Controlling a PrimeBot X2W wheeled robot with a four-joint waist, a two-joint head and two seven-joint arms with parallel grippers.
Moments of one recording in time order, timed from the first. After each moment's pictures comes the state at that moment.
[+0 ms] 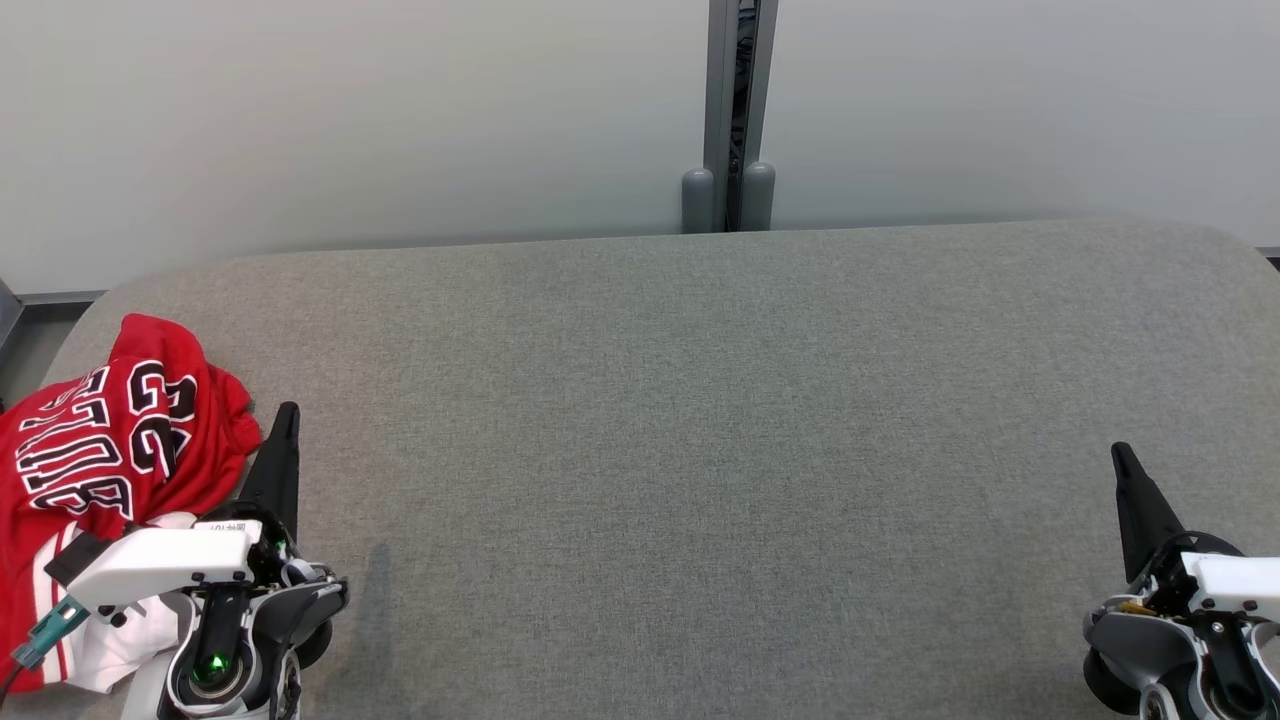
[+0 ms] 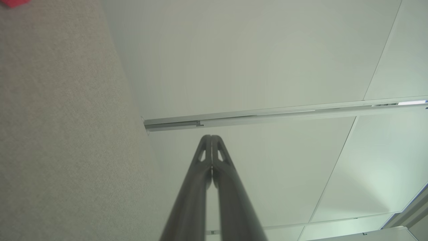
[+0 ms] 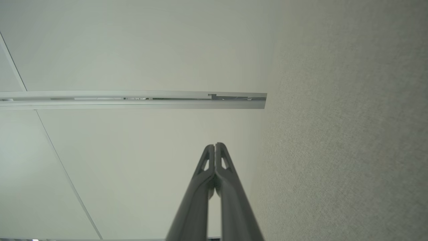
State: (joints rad) left arm -0.25 0.05 0.11 0.39 -1.60 -0.13 0.15; right arm -0.16 -0.05 -0.14 0.30 1.60 0.13 0.08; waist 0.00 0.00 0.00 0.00
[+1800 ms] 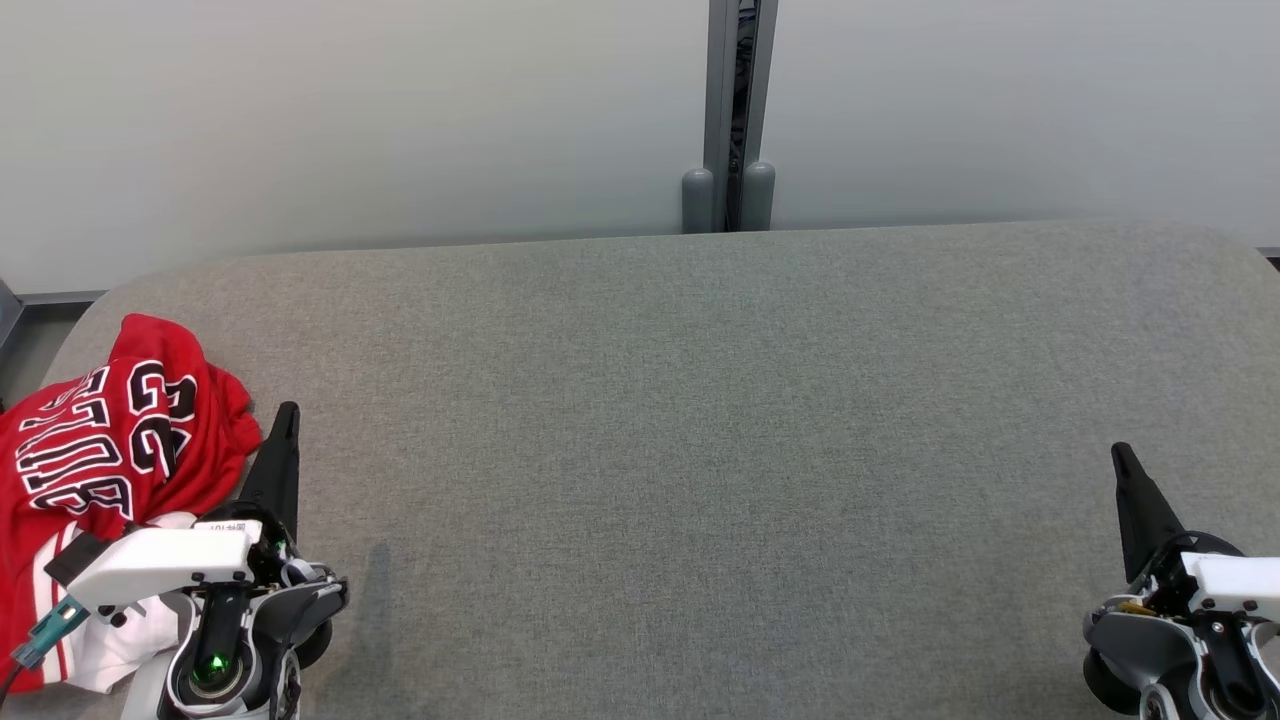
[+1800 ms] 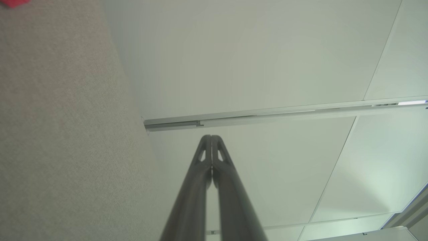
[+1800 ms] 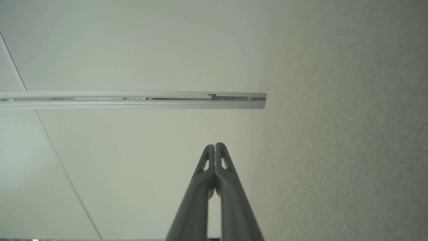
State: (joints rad) left arm -0.25 0.05 0.11 0.39 -1.60 -0.13 0.15; right arm -0.16 -0.05 -0.14 0.30 1.60 0.13 0.08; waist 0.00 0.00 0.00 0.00
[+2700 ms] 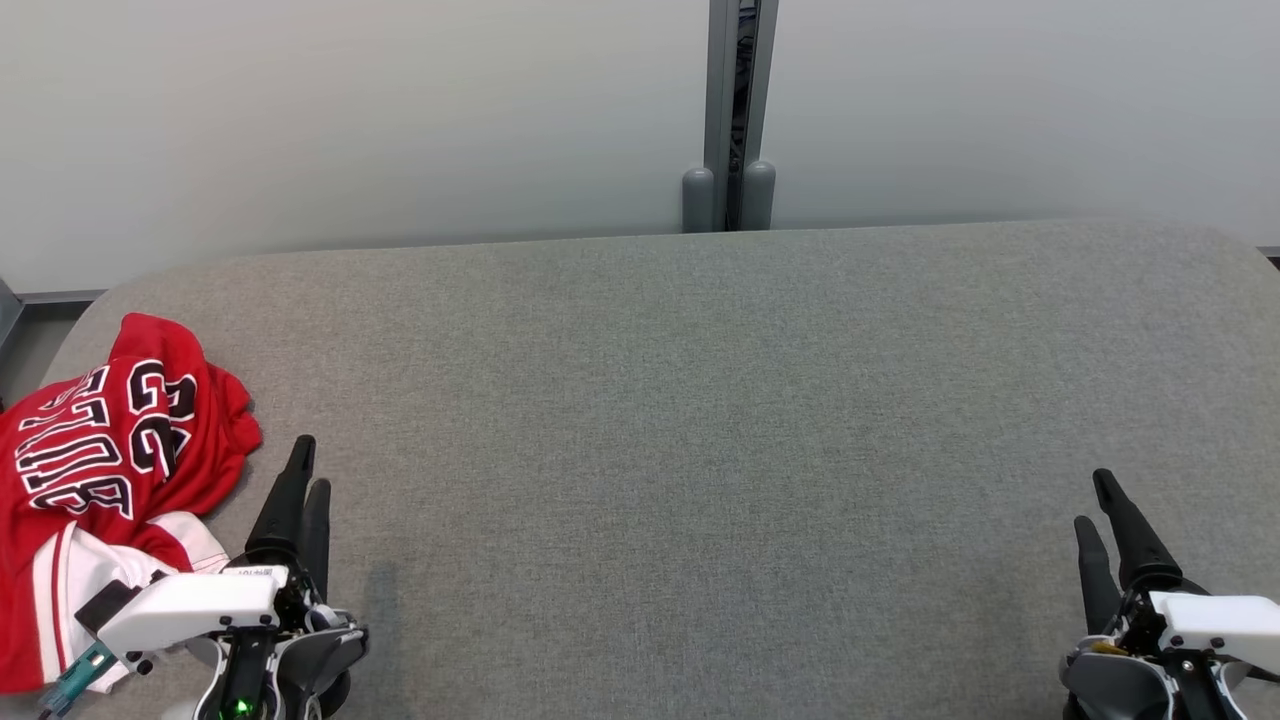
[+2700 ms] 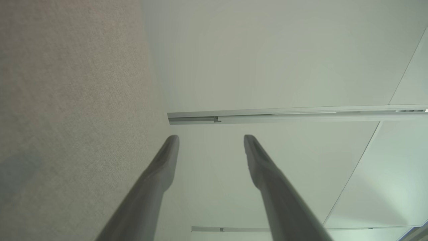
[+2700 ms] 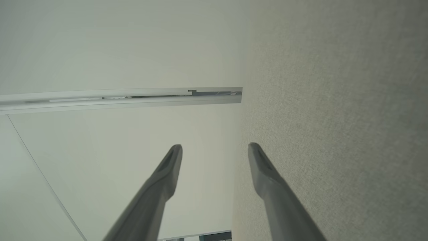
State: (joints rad) left arm -0.19 0.03 0.09 0.42 -1.60 -0.13 0.13; right arm -0.11 -0.03 -0.12 0.33 1.60 0.13 0.07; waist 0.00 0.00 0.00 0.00
